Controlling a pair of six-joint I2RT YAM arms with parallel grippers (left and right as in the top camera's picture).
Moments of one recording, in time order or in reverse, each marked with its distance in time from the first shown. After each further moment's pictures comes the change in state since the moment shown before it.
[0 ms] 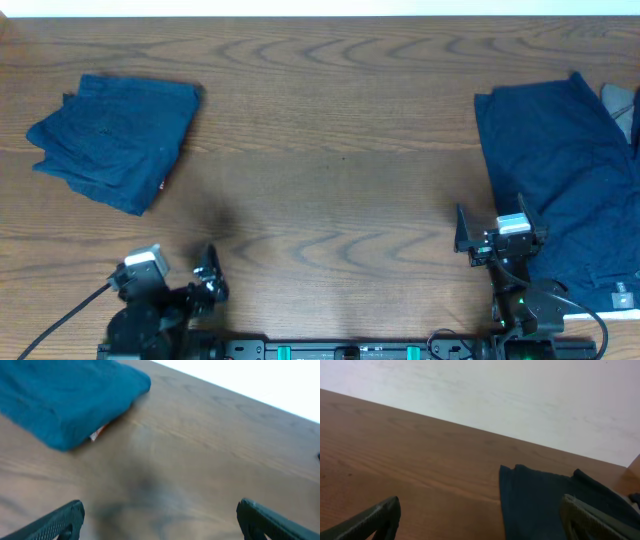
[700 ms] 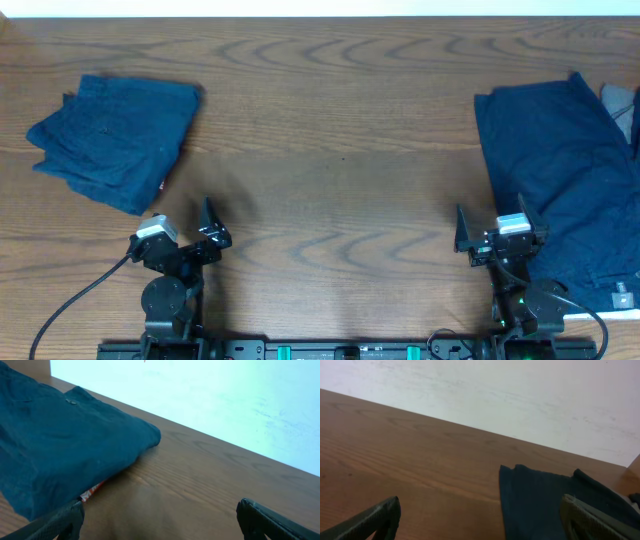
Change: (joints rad) left arm 0.001 -0.022 -0.487 0.768 -0.146 0.000; right arm 0.000 0.000 0.000 0.000 0.000 0.000
